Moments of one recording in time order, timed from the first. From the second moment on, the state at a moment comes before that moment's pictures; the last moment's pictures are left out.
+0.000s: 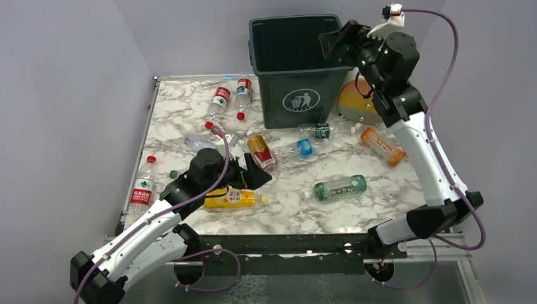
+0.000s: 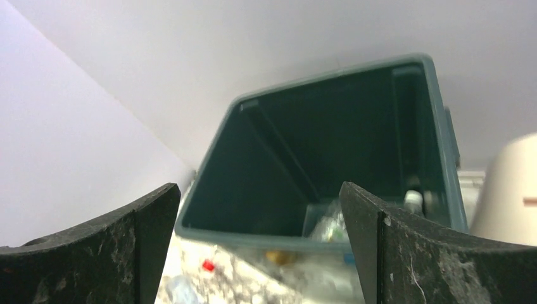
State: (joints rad) left arm -0.68 0.77 0.61 -0.26 0.26 -0.70; right arm 0.36 1.51 1.81 -0.19 0.03 0.42
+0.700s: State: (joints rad) left arm -0.68 0.77 0.61 -0.28 0.28 -0.67; right arm 0.36 1.11 1.33 -0.47 -0.08 0.46
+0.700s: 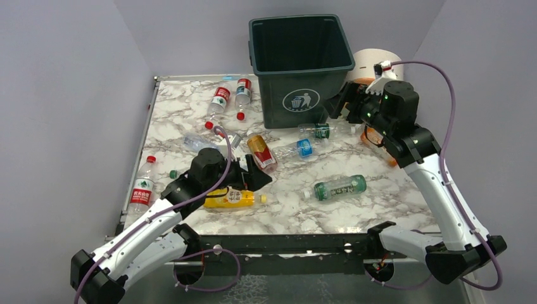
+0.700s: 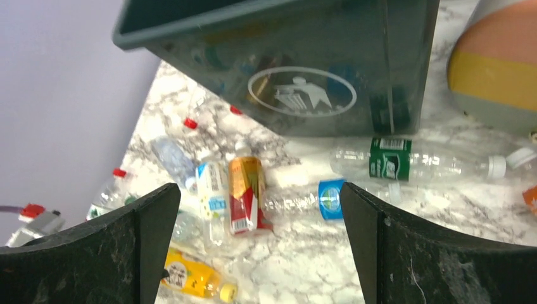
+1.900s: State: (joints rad) left arm -0.68 0.74 0.79 -0.49 0.27 -0.65; right arm 0.36 1.08 1.01 -0.76 -0.05 0.73
